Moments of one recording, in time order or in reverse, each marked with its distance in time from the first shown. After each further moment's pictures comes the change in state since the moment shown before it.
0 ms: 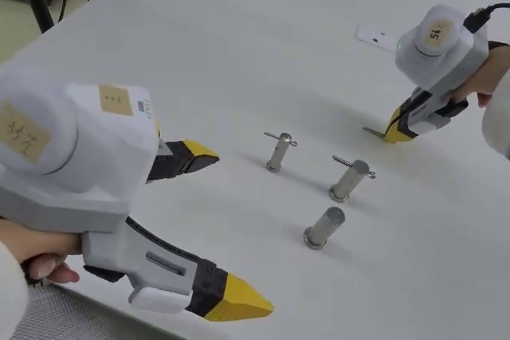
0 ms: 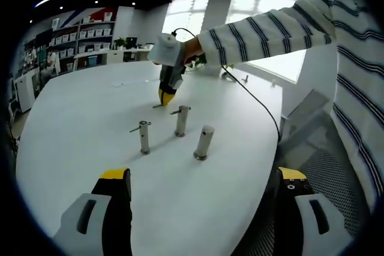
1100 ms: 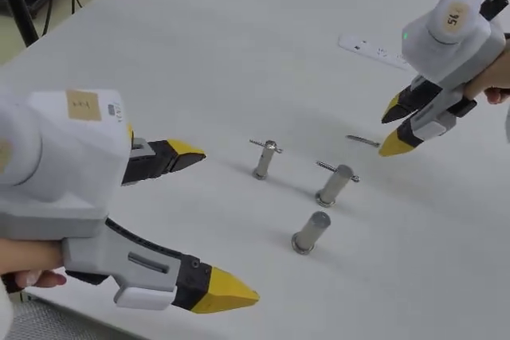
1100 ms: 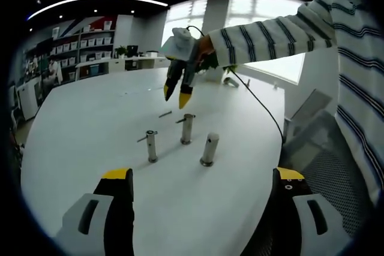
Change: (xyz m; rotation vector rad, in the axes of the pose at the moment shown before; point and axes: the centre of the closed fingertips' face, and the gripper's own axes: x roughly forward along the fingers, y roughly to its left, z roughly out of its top) left arm -0.005 0.008 0.010 0.035 -0.054 0.037; right arm -0.032 0.018 0.008 -0.015 -0.063 0.023
